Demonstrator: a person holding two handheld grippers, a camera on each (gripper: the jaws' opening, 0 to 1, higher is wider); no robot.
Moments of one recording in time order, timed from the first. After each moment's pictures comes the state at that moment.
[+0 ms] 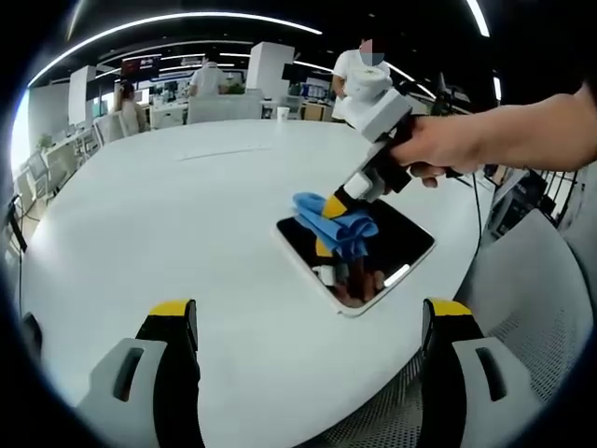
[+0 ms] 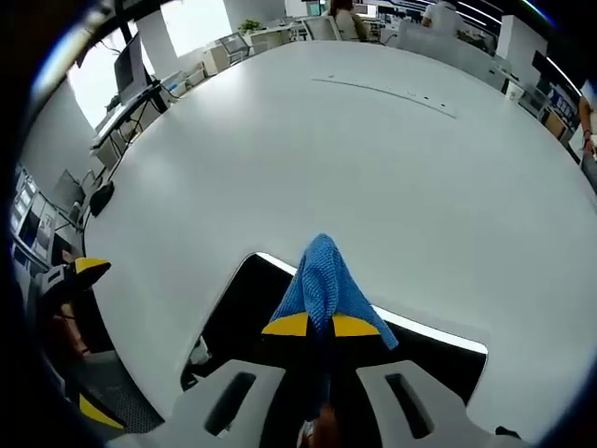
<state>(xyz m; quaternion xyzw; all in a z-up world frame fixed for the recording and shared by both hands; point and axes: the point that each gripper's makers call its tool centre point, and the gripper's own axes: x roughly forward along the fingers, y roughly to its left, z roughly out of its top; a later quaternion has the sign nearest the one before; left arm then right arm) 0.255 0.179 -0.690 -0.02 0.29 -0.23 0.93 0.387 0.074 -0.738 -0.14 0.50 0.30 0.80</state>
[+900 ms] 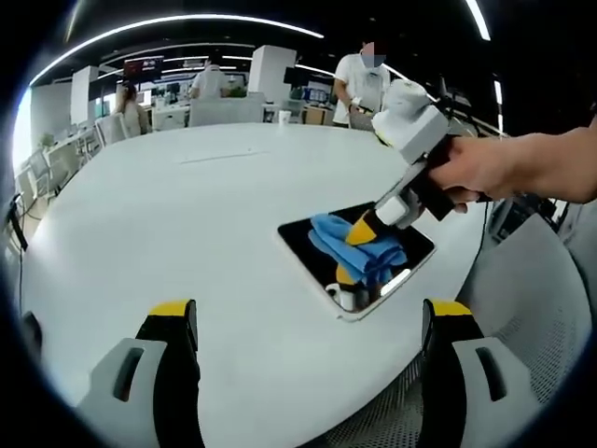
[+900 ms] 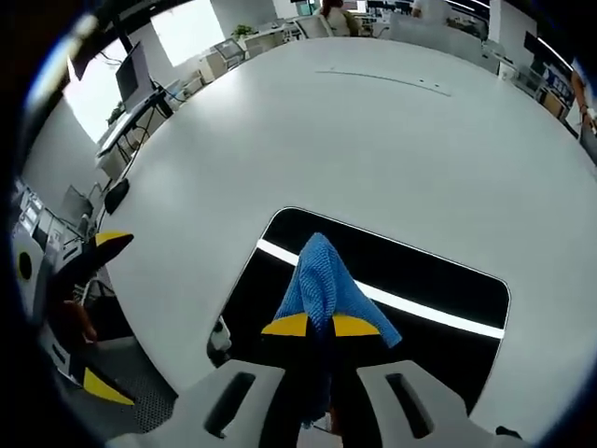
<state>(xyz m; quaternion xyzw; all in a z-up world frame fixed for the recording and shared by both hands) 0.256 0.178 -0.683 -0.01 0.28 -0.22 0.93 0.333 0.066 -0.737 -0.10 0.52 0.30 0.79</state>
